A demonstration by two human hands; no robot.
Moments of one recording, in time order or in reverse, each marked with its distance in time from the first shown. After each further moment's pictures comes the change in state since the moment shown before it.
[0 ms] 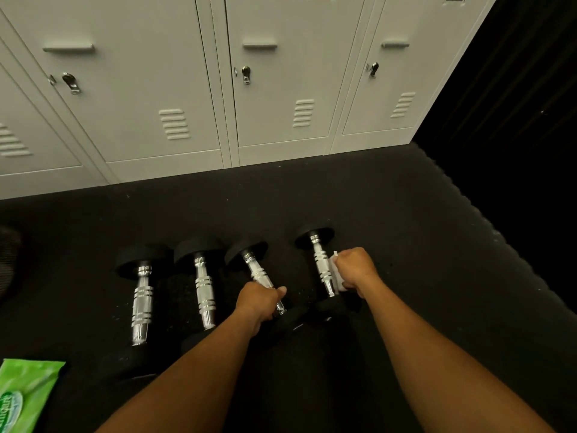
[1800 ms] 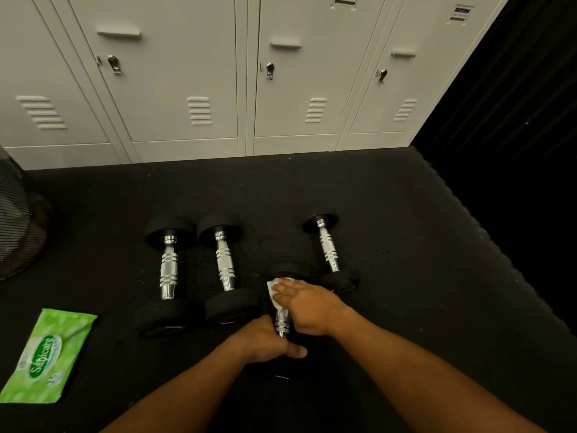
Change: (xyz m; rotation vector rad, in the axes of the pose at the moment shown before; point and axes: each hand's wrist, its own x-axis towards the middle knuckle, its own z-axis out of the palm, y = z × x) left_hand -0.074 -0.089 -0.040 0.599 -0.396 0.143; right_hand -0.132 0.025 0.074 -1.091 -0.423 -1.056
